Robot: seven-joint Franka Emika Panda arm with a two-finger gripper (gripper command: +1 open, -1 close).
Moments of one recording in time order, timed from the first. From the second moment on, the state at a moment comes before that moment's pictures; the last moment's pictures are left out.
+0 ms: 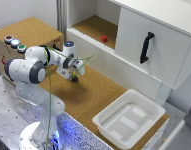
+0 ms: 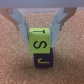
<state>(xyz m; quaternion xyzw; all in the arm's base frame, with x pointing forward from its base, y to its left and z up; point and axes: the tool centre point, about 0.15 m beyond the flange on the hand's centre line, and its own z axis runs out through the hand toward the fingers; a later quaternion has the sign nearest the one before) 0.379 0.128 0.251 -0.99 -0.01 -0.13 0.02</state>
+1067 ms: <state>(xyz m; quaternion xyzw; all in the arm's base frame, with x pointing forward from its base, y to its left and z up) 0.368 0.123 0.279 -0.99 -0.01 -0.14 0.02</state>
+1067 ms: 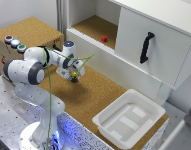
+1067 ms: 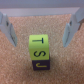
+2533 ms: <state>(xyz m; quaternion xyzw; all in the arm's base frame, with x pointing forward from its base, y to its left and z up) 0.428 0.127 0.523 -0.96 0.01 -0.26 0.04</state>
